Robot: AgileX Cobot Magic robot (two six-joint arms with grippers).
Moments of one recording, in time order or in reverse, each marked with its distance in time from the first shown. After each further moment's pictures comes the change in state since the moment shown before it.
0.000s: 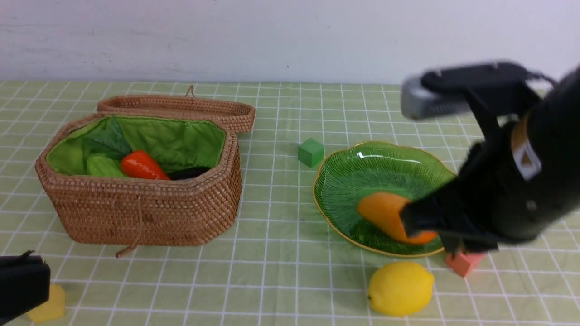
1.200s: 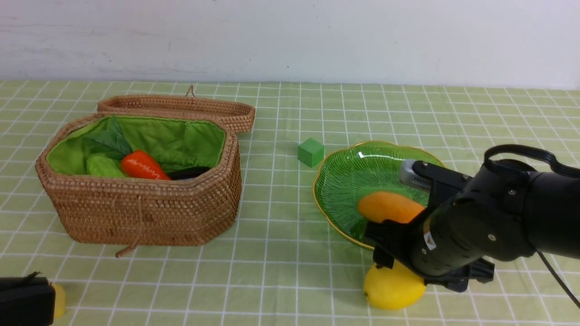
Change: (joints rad) right arm -0.174 0.318 0.278 -0.068 -0.661 0.453; left arm 0.000 0.000 0.000 -0.051 0.028 0.000
